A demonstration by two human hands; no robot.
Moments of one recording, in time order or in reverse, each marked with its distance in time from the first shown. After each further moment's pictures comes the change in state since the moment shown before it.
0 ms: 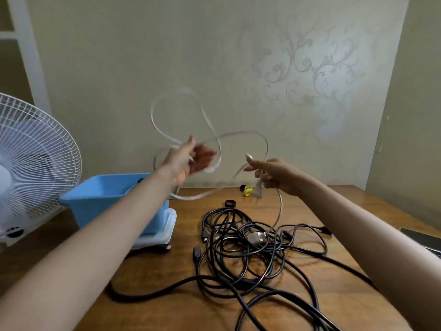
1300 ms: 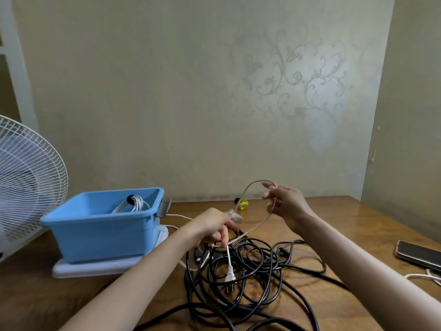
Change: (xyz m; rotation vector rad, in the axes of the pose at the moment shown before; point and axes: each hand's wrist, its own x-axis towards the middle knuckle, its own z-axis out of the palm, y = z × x) left_hand -0.017 -0.079 0.026 0.819 -0.391 -0.290; right_hand -0.024 0.036 -0.003 0.443 0.290 -0.061
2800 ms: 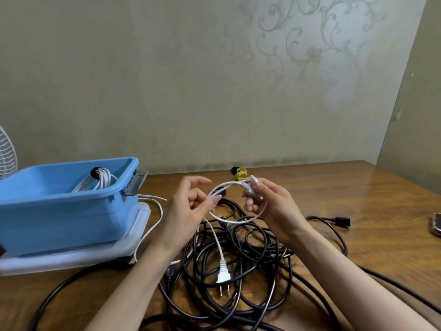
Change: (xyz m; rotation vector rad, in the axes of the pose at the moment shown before) left_hand 0.039 -0.066 0.015 -0.128 0.506 0.503; right_hand 0.022 0.093 0.003 0.258 -0.278 -0.008
